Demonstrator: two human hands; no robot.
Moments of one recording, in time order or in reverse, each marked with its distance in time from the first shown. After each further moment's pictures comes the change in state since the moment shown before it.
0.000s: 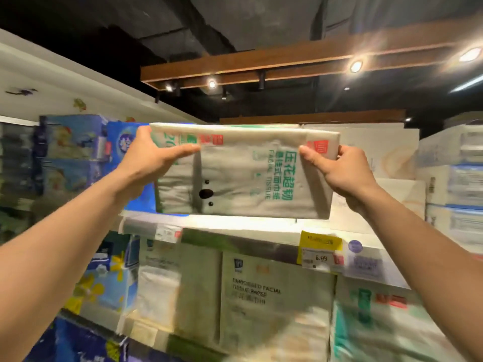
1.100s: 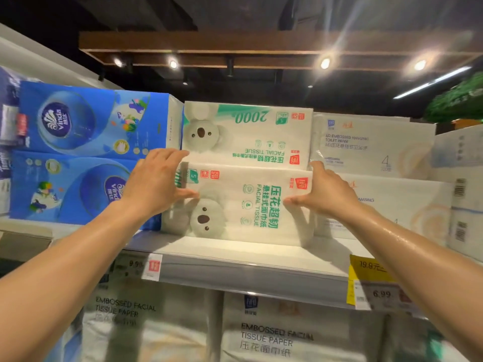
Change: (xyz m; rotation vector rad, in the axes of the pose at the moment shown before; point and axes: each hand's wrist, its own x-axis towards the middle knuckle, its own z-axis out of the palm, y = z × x) left_hand 0.104 -0.161 0.087 0.703 -0.096 0.383; right_hand 0.079 0.089 0.101 -0.919 -0.077 0.104
